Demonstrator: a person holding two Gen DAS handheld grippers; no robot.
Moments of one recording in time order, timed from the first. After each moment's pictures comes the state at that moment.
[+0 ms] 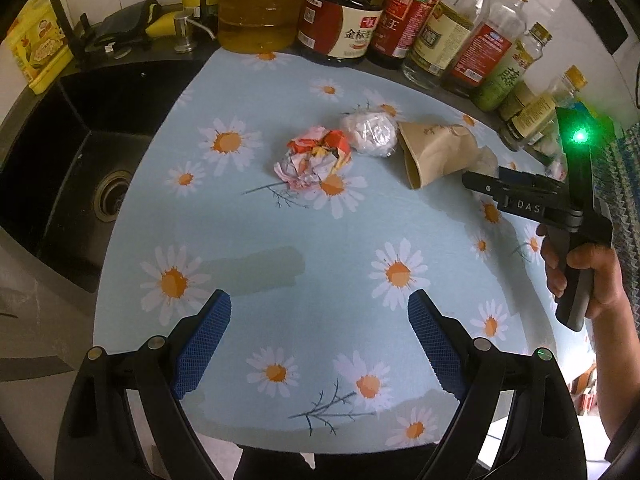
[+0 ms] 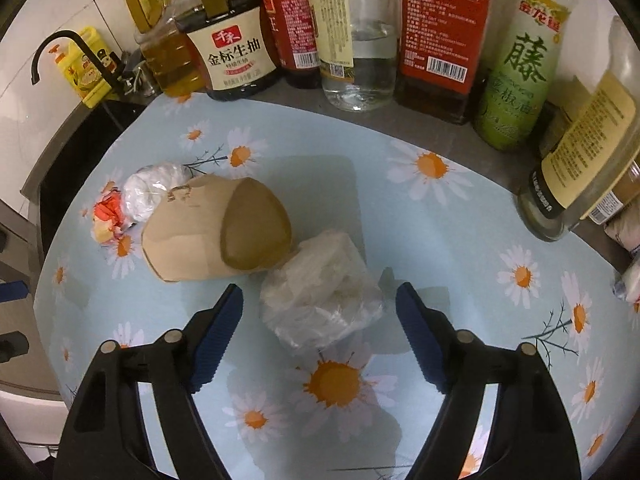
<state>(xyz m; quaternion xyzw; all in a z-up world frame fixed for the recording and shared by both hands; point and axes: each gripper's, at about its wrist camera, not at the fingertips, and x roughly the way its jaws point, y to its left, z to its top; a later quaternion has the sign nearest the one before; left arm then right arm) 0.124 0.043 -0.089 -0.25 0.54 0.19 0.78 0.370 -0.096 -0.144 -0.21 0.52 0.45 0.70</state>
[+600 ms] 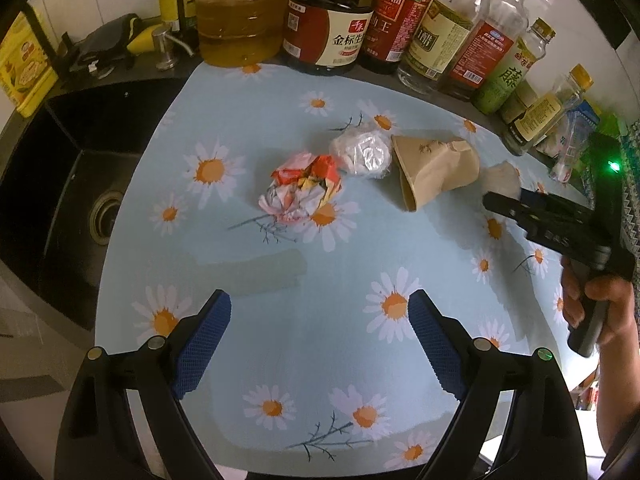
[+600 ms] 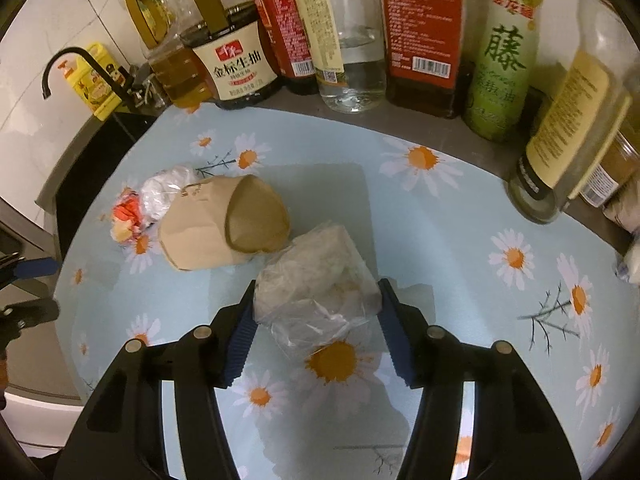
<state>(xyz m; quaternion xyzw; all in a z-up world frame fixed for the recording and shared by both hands) 0.157 0.052 -0.091 -0.22 0.55 0.18 0.79 0.368 -0.126 -0.127 -0.16 0.52 0.47 0.70</state>
